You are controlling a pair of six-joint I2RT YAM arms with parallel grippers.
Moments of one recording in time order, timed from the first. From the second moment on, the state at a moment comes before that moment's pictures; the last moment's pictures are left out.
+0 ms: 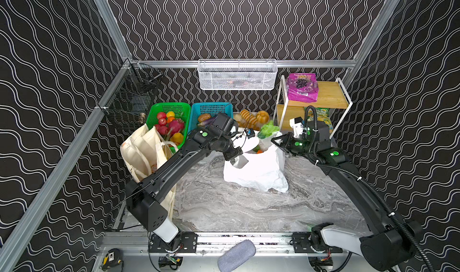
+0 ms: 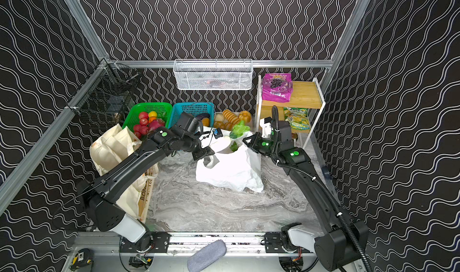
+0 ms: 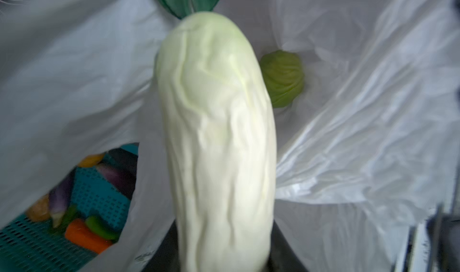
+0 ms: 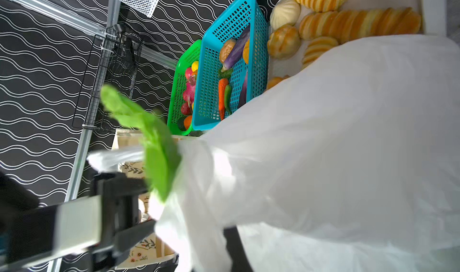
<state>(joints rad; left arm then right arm) -0.66 1.60 1.63 -0.94 0.14 0.57 0.31 1.22 1.17 -0.45 -0.51 0.77</state>
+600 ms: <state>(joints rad) -0.76 1.68 1.69 -1.05 0.01 0.77 0.31 1.23 1.16 -0.39 -0.60 0.76</state>
